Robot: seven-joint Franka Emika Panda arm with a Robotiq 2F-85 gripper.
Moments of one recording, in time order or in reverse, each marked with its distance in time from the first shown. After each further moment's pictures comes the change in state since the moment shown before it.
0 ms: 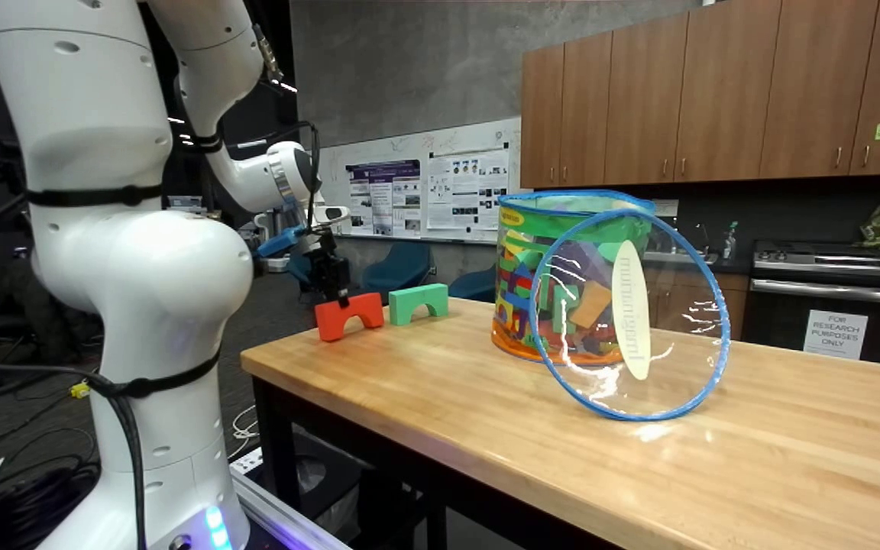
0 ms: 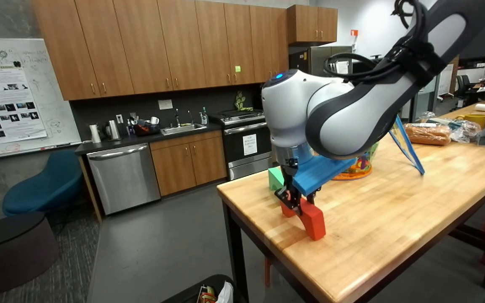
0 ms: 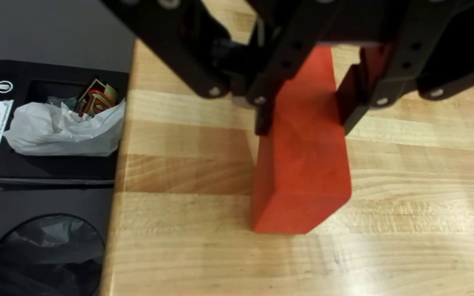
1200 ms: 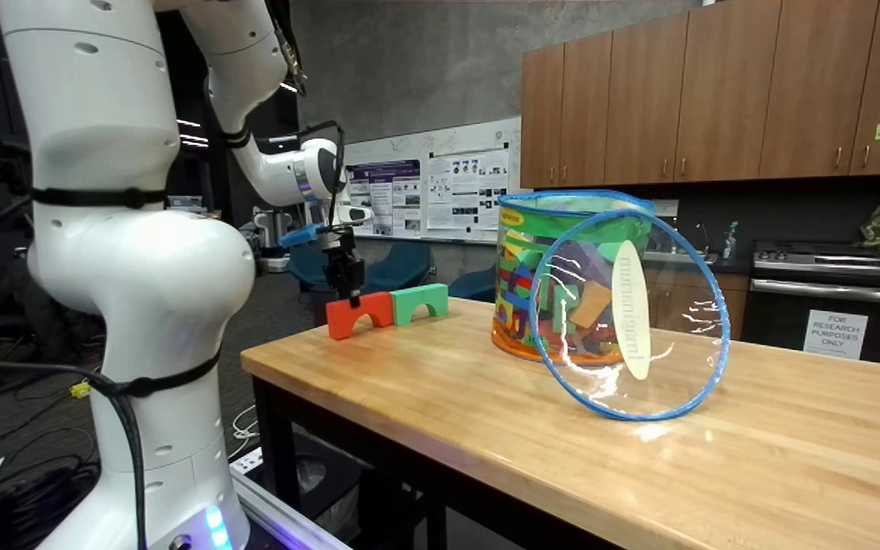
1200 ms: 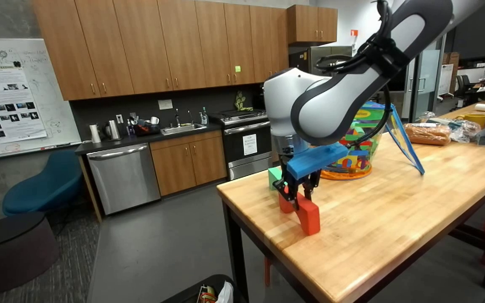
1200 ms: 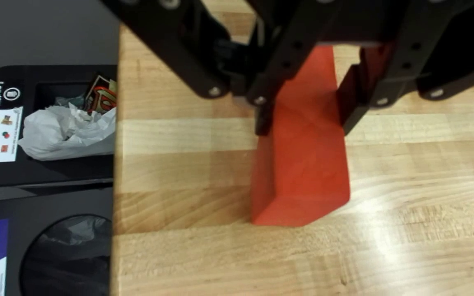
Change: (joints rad) arm 0.033 0.056 -0.129 0.067 0.133 -0.015 -0.116
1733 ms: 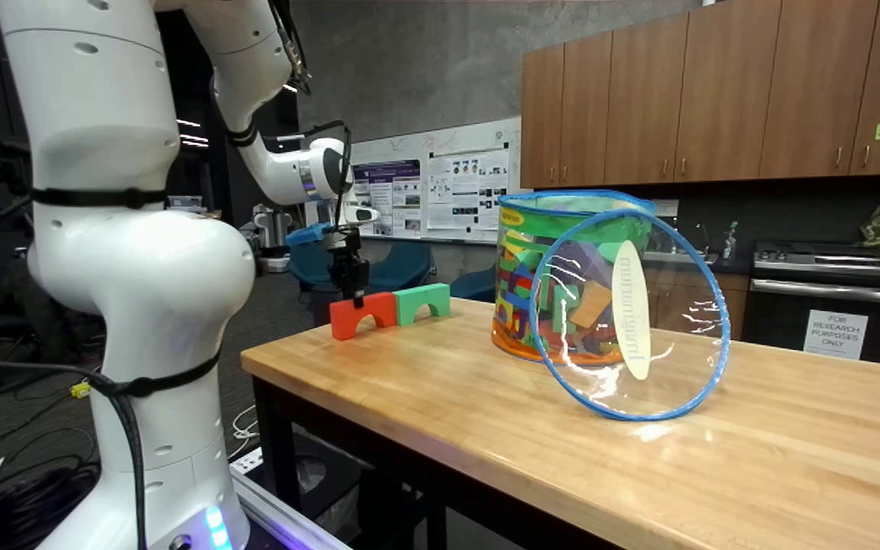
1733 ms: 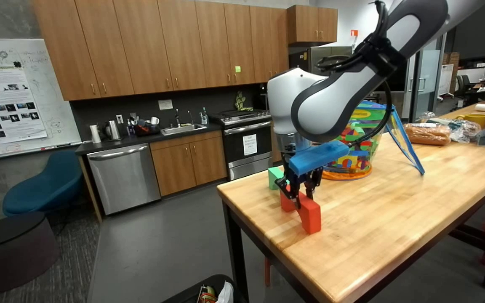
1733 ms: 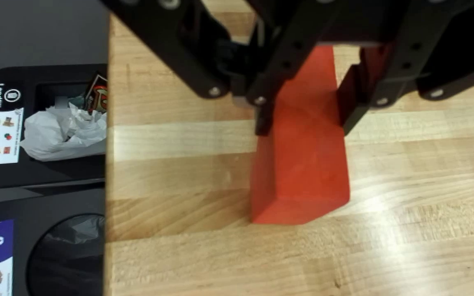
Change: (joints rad) arm -0.001 -0.001 -0.030 -0.001 0.034 0.001 -0.037
